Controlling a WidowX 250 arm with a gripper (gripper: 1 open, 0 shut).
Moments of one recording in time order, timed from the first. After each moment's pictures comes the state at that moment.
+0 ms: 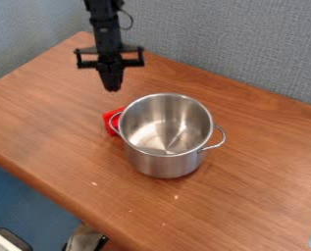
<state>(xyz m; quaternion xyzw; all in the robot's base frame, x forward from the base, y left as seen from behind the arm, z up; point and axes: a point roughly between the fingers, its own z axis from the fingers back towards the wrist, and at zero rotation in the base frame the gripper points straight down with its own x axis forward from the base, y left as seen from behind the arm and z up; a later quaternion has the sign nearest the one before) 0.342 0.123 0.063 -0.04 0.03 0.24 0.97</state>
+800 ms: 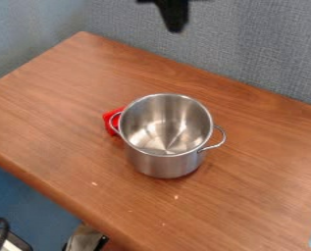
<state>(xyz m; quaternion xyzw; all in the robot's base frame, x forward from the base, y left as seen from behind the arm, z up) 0.370 0.009 0.151 -0.09 -0.03 0.07 0.99</state>
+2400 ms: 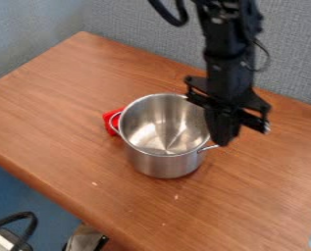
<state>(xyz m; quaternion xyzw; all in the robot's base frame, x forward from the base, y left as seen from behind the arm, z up) 0.273 -0.089 0.083 -0.07 -0.01 -0.13 0.99</state>
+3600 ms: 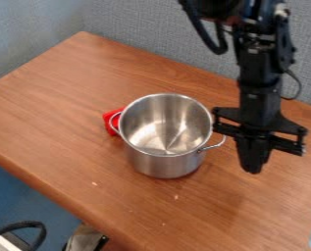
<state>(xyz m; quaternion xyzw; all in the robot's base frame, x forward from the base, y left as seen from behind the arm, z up) 0.277 -0.124 0.056 -0.10 0.05 -0.05 0.99</state>
